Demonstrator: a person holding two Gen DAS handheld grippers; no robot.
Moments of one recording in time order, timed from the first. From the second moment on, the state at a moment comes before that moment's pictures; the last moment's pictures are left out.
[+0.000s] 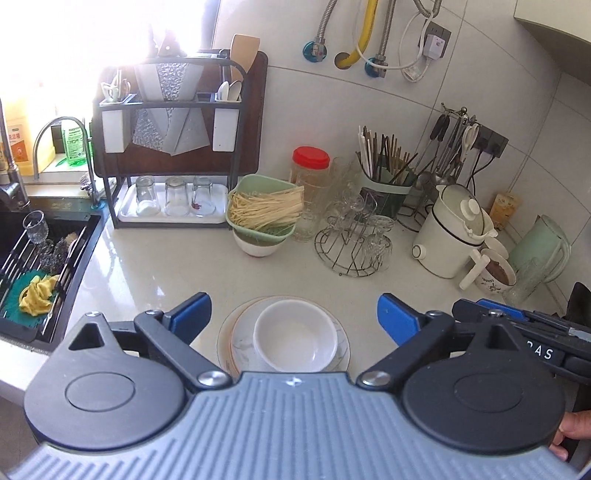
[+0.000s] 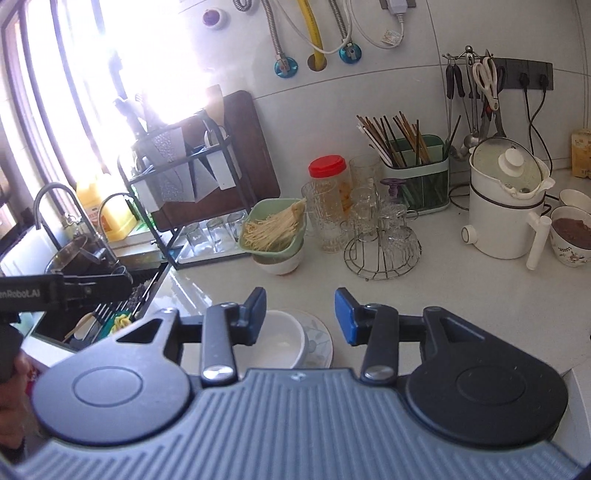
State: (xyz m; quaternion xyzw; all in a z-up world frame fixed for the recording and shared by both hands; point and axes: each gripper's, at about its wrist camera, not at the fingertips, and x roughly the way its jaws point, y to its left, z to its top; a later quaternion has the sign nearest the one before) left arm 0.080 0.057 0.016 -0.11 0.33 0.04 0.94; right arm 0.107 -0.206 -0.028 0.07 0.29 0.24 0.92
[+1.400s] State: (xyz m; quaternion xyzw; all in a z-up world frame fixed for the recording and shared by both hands) left arm 0.005 0.051 0.008 -0.07 0.37 0.05 0.92; right arm 0.022 -0.210 -0.033 0.07 0.29 0.22 0.93
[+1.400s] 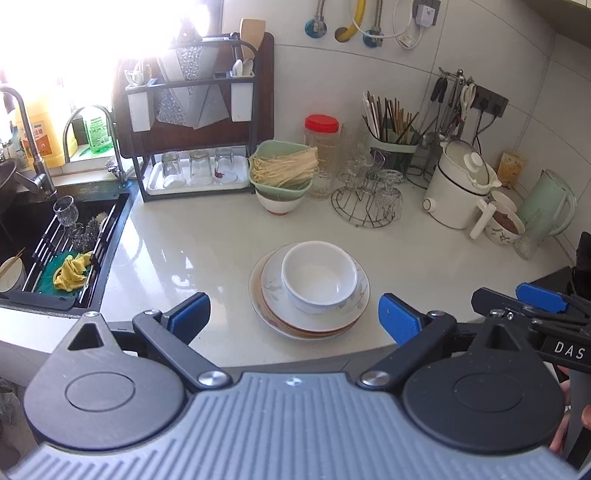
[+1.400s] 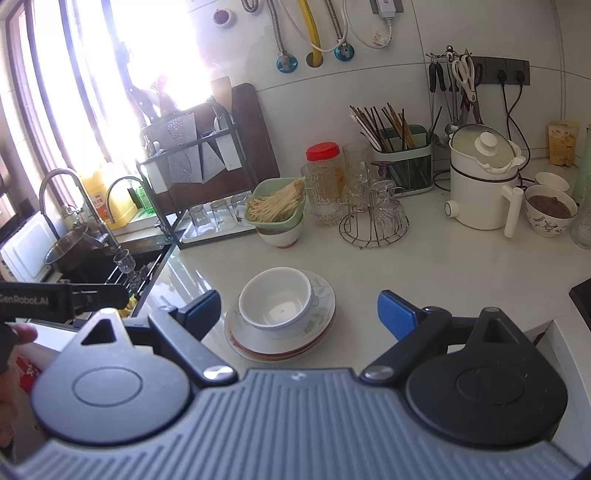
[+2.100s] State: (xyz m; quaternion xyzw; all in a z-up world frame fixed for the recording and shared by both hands) left arm 0.002 0.058 -0.001 -0.08 0.38 0.04 0.92; right arm 0.018 -0.205 -0.037 0.07 0.31 0.20 0.93
